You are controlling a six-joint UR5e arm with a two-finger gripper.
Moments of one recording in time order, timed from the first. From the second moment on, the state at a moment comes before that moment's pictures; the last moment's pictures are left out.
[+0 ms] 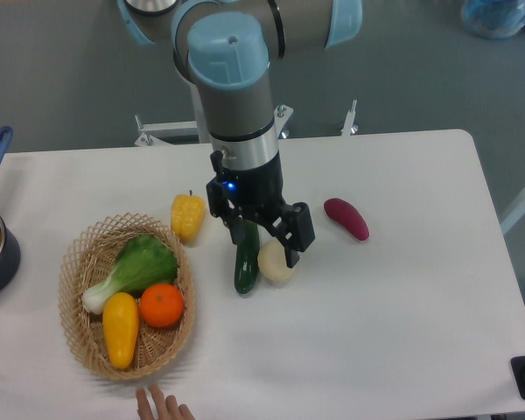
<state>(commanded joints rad) 2.35 -1.77 -1.54 -1.01 1.57 0.94</state>
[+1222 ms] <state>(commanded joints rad) 2.36 -1.77 -1.57 -1.01 1.50 0.89</state>
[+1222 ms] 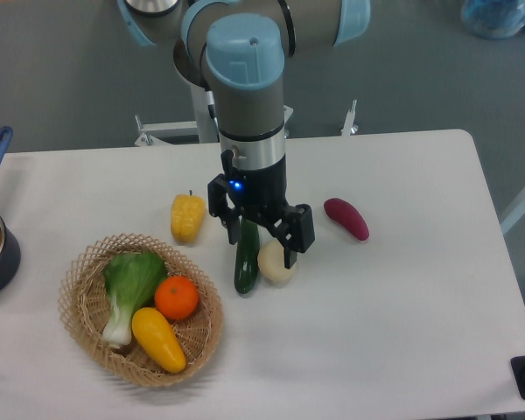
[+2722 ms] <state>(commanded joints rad) 2.13 -2.01 -1.56 -0.87 1.48 -0.09</state>
